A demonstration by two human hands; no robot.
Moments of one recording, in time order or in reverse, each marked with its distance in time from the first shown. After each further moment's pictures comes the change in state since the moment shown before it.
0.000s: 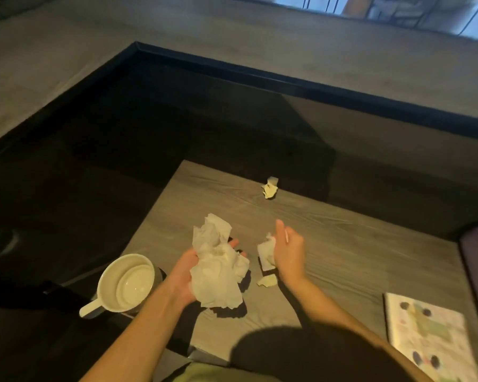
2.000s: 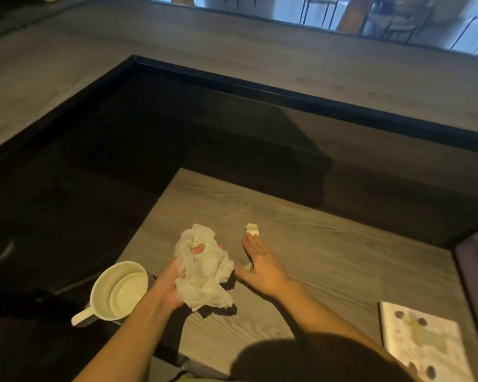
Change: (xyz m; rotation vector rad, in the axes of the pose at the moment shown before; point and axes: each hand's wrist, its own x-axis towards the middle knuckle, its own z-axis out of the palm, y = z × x) left_hand 0.020 0.010 -0.043 0.319 -0.367 0.472; right_hand 0.002 0.014 0.014 -0.657 -0.582 -0.380
